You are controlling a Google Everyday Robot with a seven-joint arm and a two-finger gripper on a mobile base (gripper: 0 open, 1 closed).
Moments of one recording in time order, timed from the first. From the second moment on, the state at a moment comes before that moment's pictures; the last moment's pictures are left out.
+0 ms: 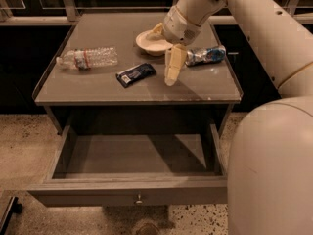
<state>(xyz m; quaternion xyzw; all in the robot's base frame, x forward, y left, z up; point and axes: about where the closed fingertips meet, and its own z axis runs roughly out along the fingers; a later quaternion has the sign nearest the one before) 0.651 -0.021 0.896 -0.78 0.56 0.16 0.23</state>
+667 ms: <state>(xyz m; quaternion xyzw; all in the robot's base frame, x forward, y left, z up) 0.684 -0.002 0.890 -0.78 0.52 0.18 0.28</state>
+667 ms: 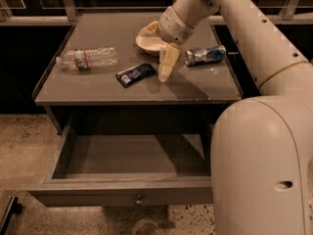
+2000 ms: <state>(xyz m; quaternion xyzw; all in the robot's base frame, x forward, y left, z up) 0.690 0.053 0.841 -0.77 0.50 0.28 0.27</state>
